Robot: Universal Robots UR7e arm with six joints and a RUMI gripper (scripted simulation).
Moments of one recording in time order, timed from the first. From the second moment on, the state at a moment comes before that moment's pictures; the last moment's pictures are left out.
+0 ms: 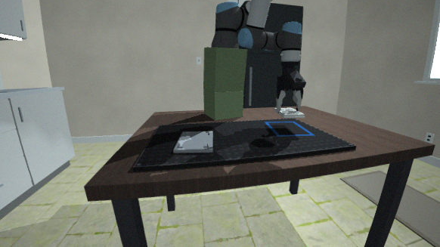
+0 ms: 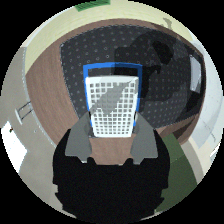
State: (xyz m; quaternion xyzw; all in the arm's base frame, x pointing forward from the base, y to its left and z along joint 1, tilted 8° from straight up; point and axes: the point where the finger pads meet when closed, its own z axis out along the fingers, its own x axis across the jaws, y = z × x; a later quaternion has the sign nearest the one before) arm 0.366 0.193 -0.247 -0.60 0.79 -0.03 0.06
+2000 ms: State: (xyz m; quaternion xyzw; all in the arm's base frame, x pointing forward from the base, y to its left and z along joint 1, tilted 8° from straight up) arm 0.374 0.194 -0.299 -0.60 0.79 -0.03 0.06
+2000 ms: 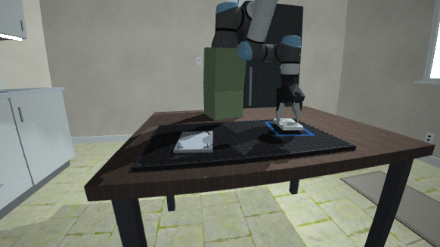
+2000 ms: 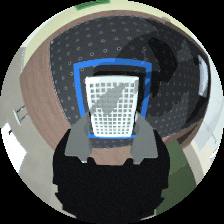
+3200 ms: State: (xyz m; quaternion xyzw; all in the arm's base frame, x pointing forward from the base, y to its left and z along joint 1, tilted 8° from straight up) arm 0.374 0.194 -0.304 -0.60 0.79 -0.03 0.06
